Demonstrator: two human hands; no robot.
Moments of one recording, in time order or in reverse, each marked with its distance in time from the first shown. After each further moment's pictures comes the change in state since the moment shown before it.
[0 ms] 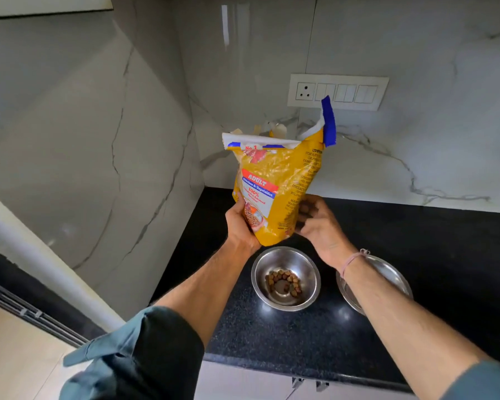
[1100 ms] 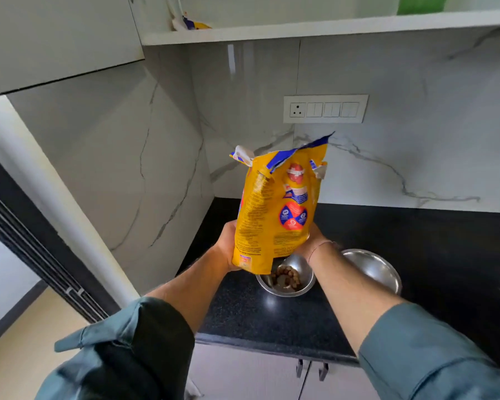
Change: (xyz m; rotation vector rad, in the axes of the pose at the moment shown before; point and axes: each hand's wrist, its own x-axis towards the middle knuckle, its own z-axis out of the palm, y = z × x) left_hand -0.098 0.023 0.002 0.496 0.063 -0.265; right_hand -0.037 0.001 0.032 0.400 -0.019 0.253
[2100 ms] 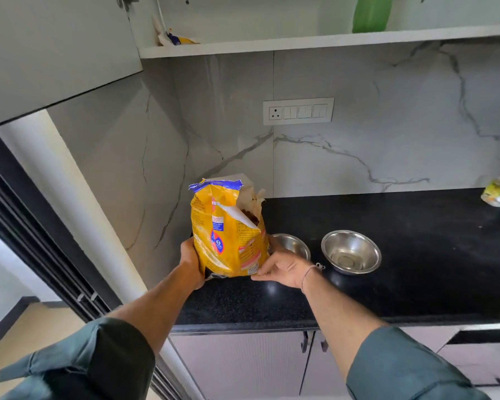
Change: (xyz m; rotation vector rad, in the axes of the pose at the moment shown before) left_hand -0.073 0.001 -0.082 0.089 0.477 0.011; right_hand -0.071 0.091 0.023 -0.328 -0.053 0.183
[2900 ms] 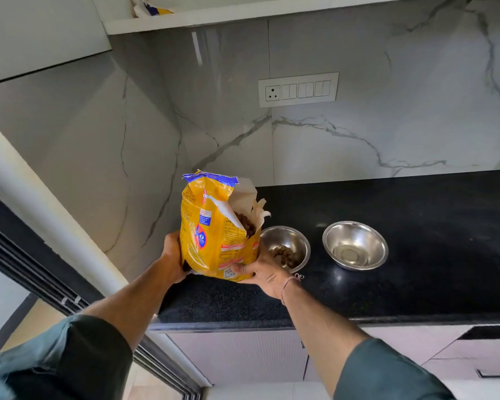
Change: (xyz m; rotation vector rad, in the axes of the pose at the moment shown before) left_hand 0.029 0.013 -0.004 0.162 0.056 -0.003; right_hand 0.031 0.034 0.005 -0.069 0.030 -0.163
